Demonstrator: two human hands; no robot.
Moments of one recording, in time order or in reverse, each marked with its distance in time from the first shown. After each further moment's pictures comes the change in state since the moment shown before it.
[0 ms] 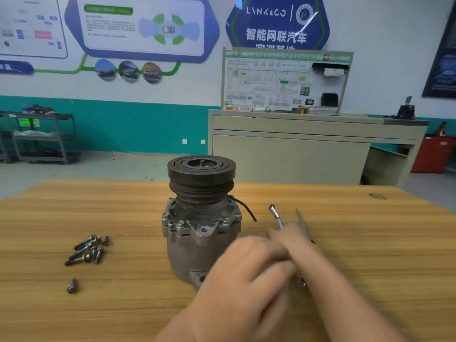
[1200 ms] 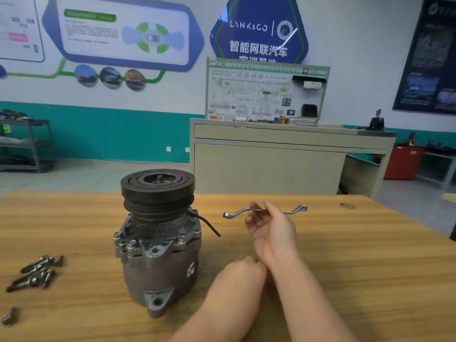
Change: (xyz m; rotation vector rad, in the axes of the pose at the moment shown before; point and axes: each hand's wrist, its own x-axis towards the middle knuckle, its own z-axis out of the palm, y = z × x) left_hand 0.046 -0.005 0.080 0.245 -0.789 -0.548; right_hand -0.015 -0.011 -0.046 1.760 -0.149 -0.083
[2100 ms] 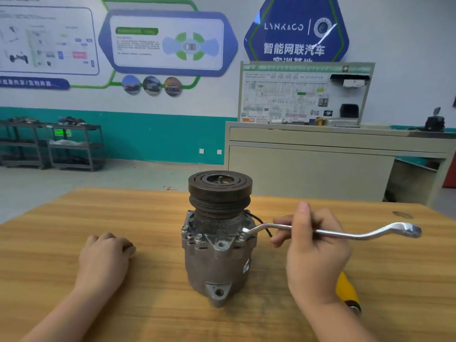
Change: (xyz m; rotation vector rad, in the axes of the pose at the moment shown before) left_hand -0.123 -0.257 -0.028 0.109 0.306 -0.870; right_hand -0.065 0.043 0.024 -0.576 -0.195 -1.083
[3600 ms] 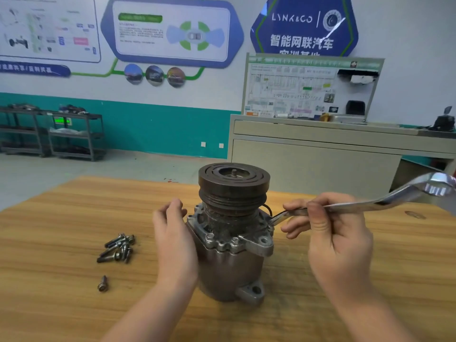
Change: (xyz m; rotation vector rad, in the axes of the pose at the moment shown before) left_hand -0.047 0.124 -0.028 -1.557 0.129 -0.266; right_hand 0.012 0.004 -0.007 0.020 -0.379 -0.211
